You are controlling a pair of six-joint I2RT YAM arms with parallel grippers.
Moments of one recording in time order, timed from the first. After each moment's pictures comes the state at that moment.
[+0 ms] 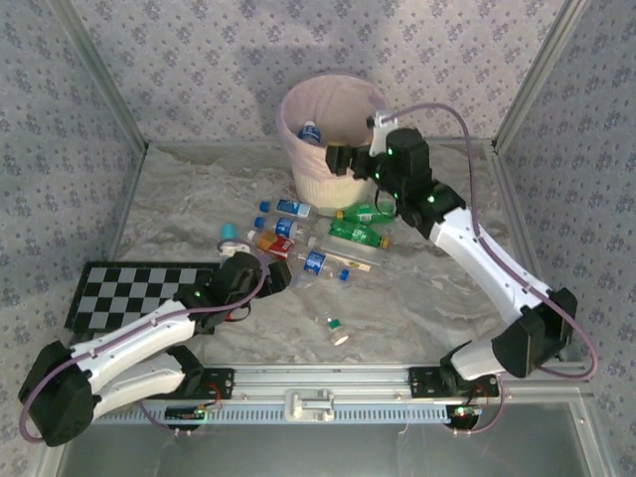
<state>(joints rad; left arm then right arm) -0.80 0.98 0.51 -0.30 -0.21 -0.94 0.55 1.39 1.35 -0.20 0.03 0.29</state>
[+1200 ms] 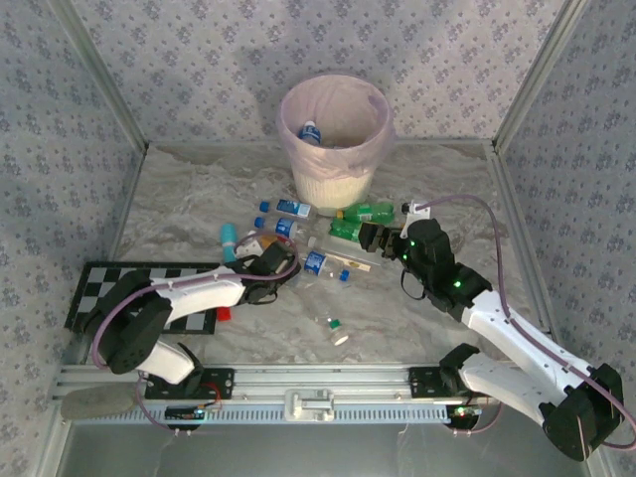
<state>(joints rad) -0.81 1.48 0.69 -0.27 -0.36 -1.33 0.61 0.91 0.70 -0.19 0.20 0.51</state>
